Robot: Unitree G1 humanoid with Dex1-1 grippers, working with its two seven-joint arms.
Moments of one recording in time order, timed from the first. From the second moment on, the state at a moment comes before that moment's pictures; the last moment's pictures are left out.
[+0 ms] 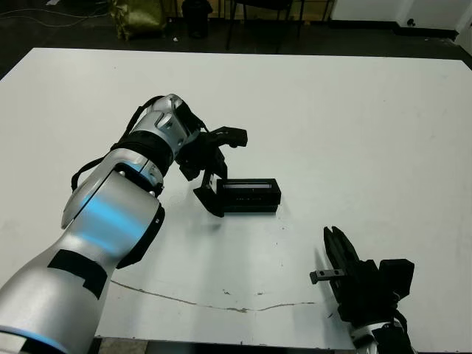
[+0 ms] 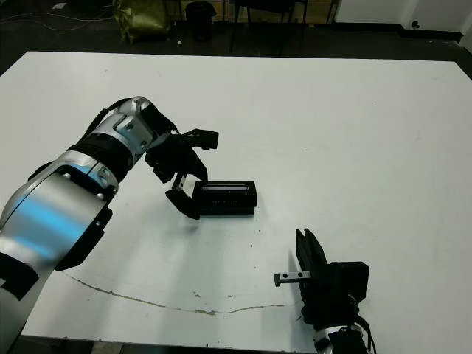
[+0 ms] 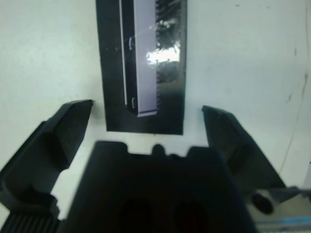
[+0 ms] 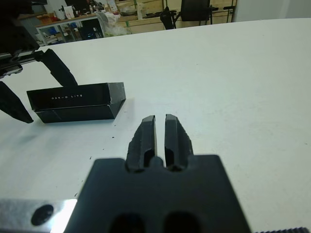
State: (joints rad) left arm -1.28 0.17 -0.44 1.33 0.40 0.13 -1.54; right arm 0.52 -0.13 0.16 -0.54 0.14 0.10 0.03
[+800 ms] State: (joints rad) left arm -1.29 0.16 -0.46 1.33 0.41 0.22 -1.52; right arm 0.52 -0.14 0.15 -0.54 0.14 0.13 0.03
